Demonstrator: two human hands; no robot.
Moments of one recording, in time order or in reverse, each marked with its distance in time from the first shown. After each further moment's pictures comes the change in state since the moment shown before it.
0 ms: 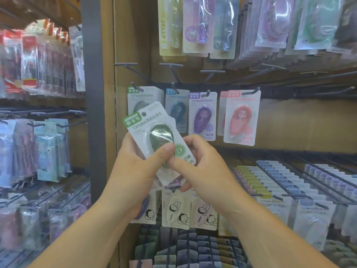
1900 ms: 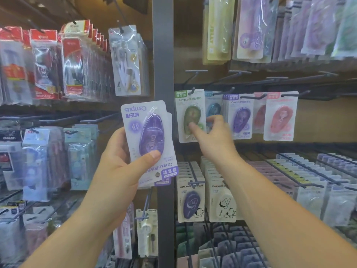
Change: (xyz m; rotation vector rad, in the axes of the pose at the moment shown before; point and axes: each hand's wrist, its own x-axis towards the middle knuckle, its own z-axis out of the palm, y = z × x) left_hand 0.013 0.042 -0.165 -0.037 -0.126 0.000; right_hand 0.101 -0.016 0.099 -0.391 0.520 0.168
